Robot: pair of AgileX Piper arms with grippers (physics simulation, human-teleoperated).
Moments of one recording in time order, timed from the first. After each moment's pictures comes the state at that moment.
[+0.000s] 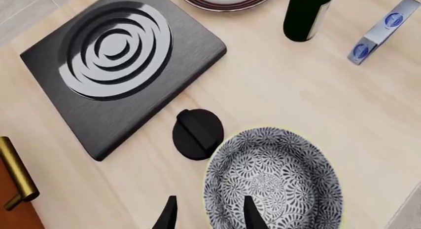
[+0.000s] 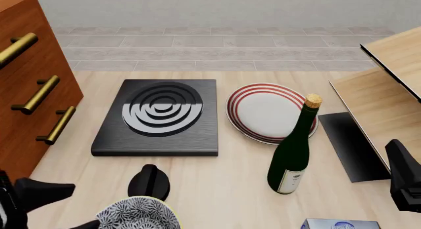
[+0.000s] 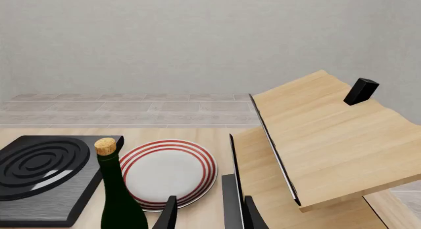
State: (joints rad) left arm -0.68 0.33 -0.28 0.70 0.12; right arm 0.00 0.01 0.00 0.00 0.00
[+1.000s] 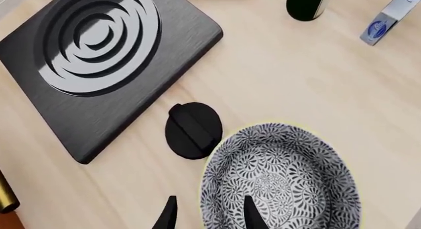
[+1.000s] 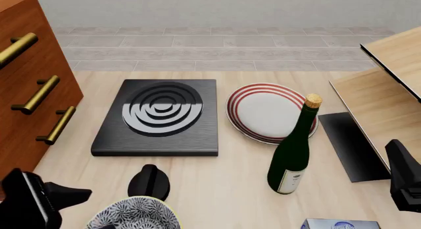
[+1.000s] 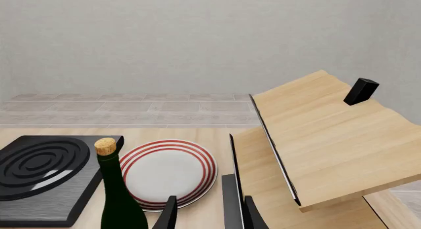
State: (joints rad) left arm -0.68 0.48 -0.19 0.53 0.15; right arm 0.00 0.01 0.00 0.00 0.00
